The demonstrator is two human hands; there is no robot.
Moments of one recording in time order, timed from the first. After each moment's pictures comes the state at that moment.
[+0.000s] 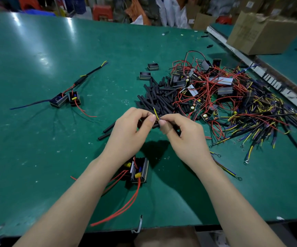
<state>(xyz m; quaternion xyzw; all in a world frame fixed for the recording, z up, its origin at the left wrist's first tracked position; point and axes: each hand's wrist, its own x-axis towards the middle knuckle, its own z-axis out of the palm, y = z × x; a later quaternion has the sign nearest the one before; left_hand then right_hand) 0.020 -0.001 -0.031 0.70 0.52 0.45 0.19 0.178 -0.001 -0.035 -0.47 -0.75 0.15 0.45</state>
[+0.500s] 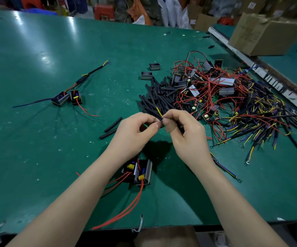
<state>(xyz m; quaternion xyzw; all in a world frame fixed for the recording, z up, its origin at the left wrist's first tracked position) 0.022 -0.002 -0.032 0.68 0.52 0.43 0.29 0.173 -0.004 -0.035 -0.46 -0.72 0.17 0.49</state>
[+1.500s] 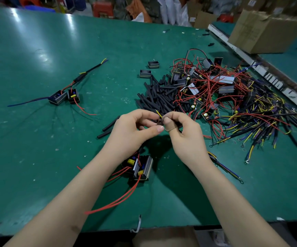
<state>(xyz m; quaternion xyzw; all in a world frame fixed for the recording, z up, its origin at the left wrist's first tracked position) 0.022 -0.002 -0.027 0.60 0.49 0.46 0.42 0.169 -0.004 -0.031 -0.54 -0.66 0.26 0.45</state>
